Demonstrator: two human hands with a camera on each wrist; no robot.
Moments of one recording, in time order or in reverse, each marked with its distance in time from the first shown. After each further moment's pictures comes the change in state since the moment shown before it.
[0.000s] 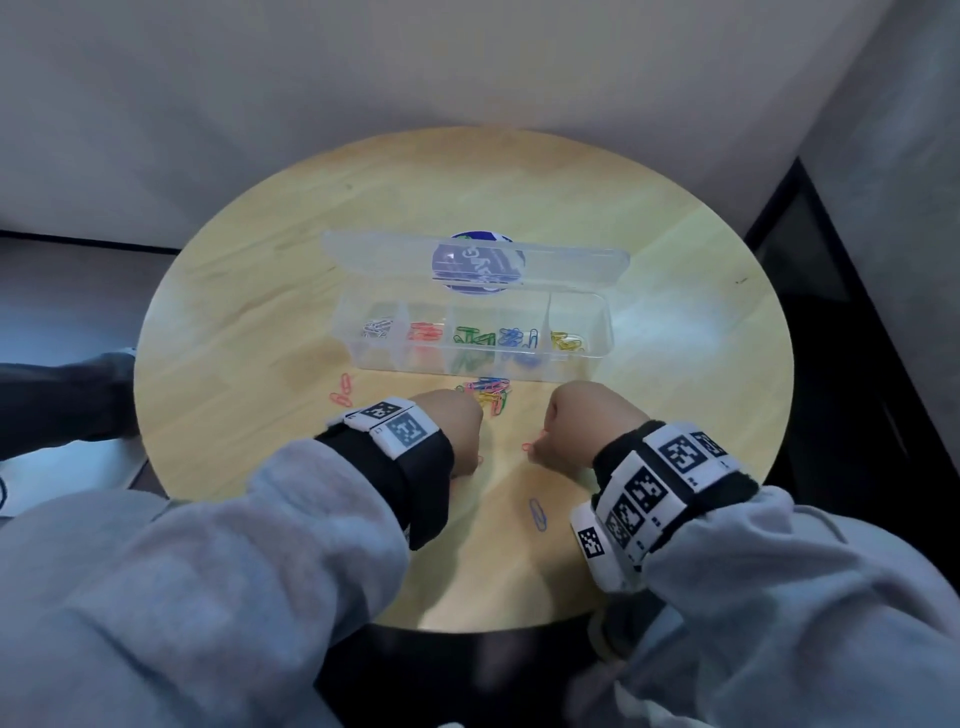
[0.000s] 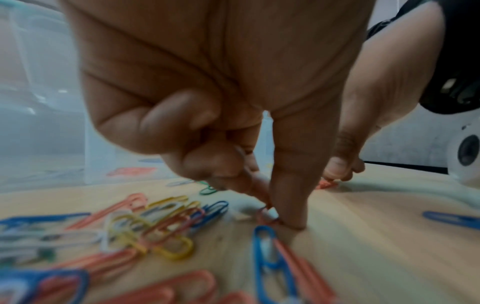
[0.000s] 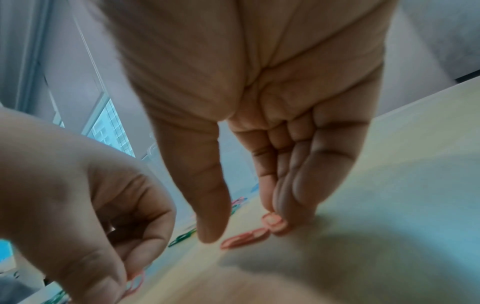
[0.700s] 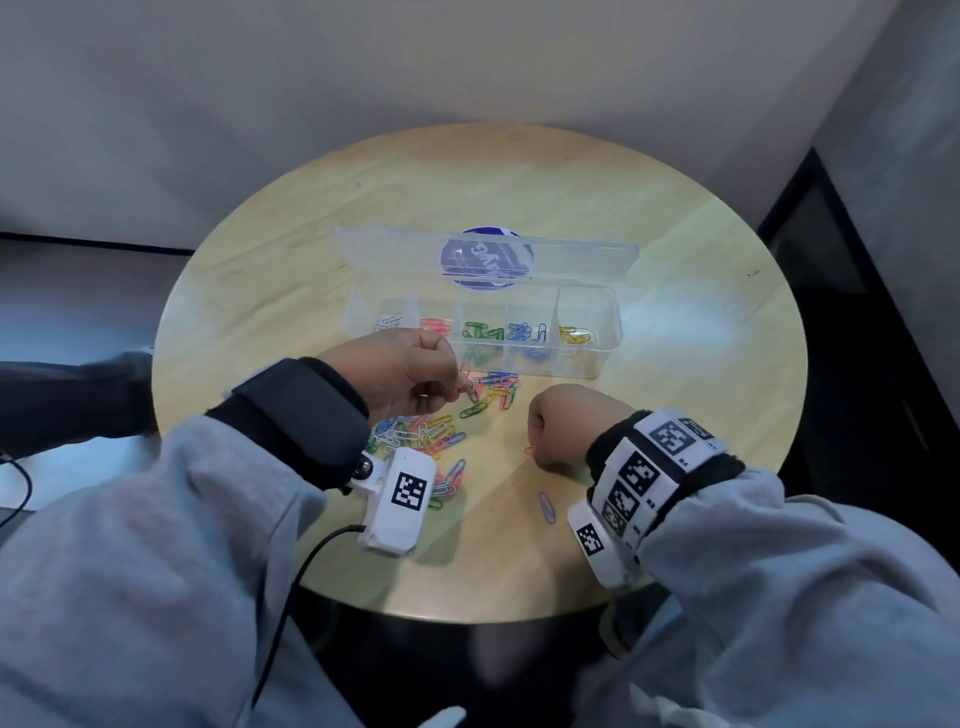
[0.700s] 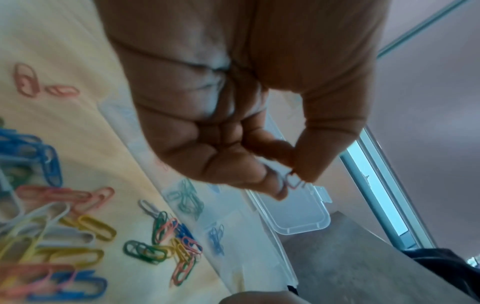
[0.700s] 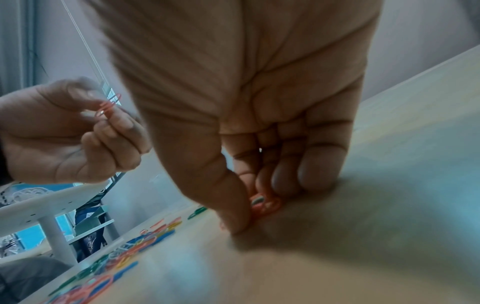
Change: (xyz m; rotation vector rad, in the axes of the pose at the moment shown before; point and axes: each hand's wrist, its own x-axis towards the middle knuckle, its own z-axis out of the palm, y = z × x) left_hand -0.019 -0.052 -0.028 -1.453 0.003 0.058; right_hand -0.004 -0.013 -0.001 -0.211 -0.121 -0.186
